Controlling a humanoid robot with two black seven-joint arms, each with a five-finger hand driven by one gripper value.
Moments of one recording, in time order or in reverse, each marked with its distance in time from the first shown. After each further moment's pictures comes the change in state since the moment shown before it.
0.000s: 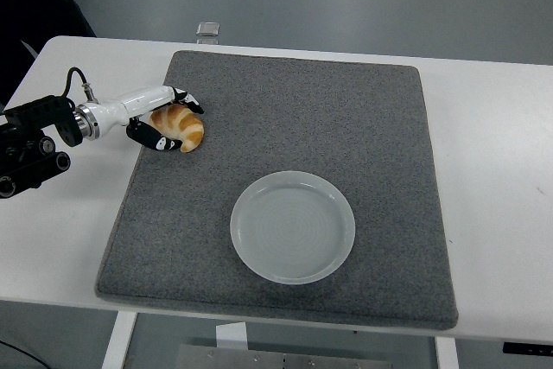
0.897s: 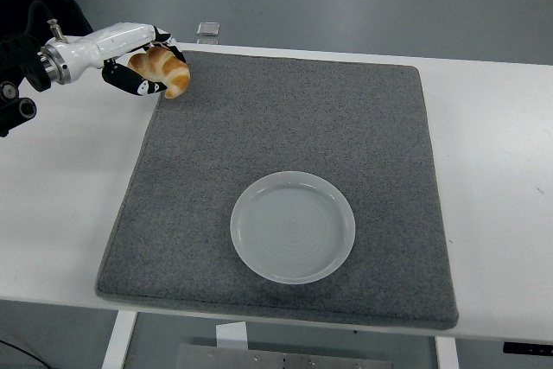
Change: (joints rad) left arm -0.202 0.161 -0.012 -0.111 -0.017 -0.058 -0.004; right arm 0.000 0.000 0.000 0.000 0.000 0.000 0.000
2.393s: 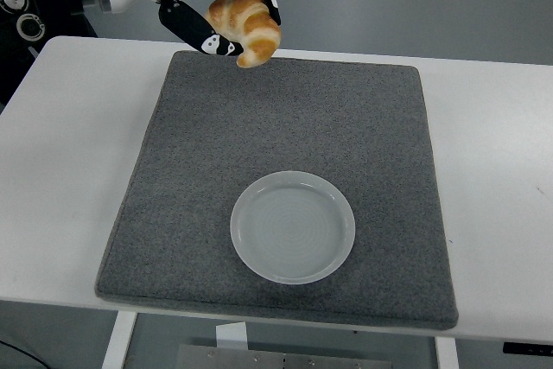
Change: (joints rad) left arm -0.224 0.006 -0.125 -0.329 -0.003 -0.282 -0.009; right arm 0.000 0.000 0.000 -0.001 0.000 0.000 0.000
